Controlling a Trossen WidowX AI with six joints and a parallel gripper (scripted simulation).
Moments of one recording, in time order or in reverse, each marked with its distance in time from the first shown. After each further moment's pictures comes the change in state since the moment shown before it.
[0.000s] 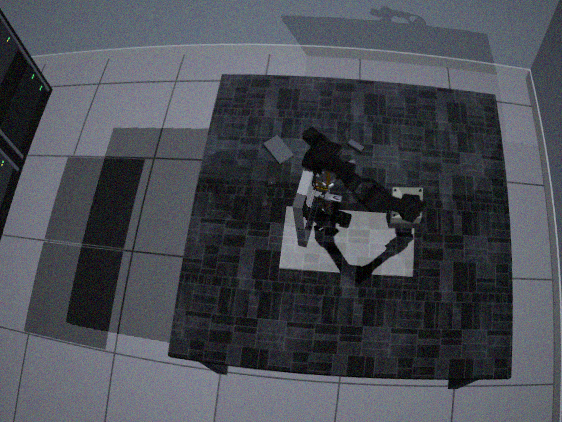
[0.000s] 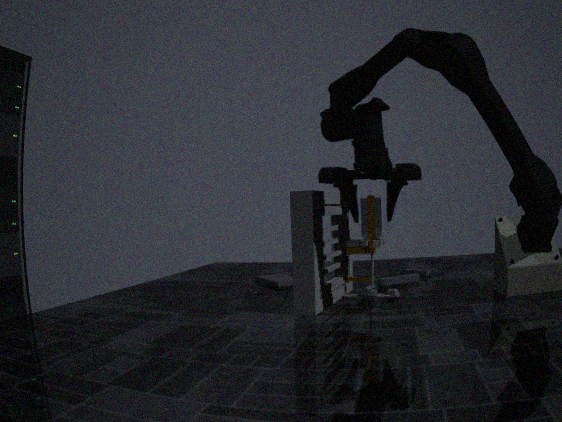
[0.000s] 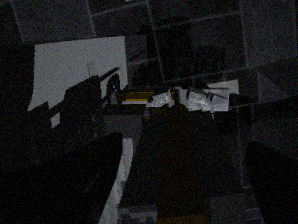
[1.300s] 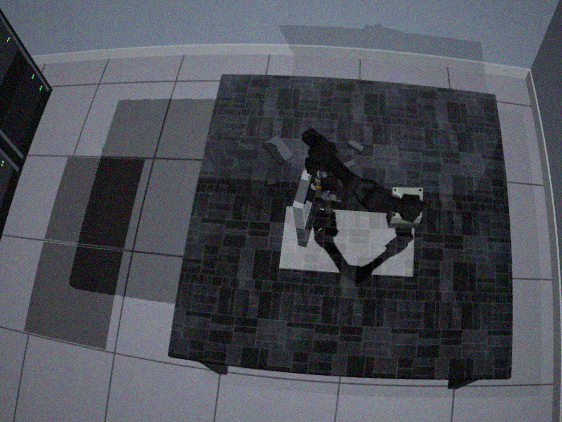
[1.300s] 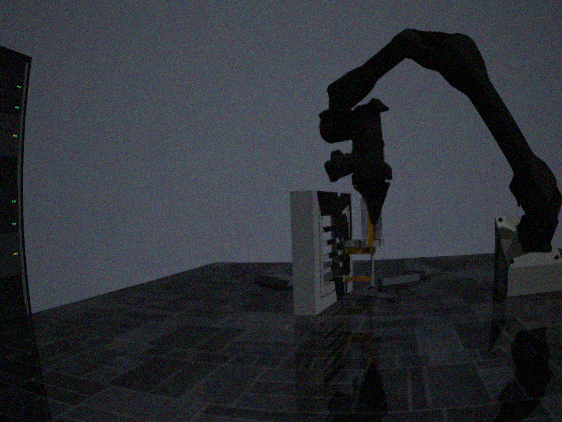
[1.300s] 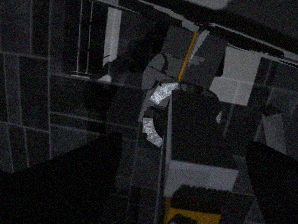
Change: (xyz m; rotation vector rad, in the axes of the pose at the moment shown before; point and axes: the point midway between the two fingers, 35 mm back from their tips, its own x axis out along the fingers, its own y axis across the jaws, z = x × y) arm 0.002 0.001 -0.003 -1.931 0.005 -0.004
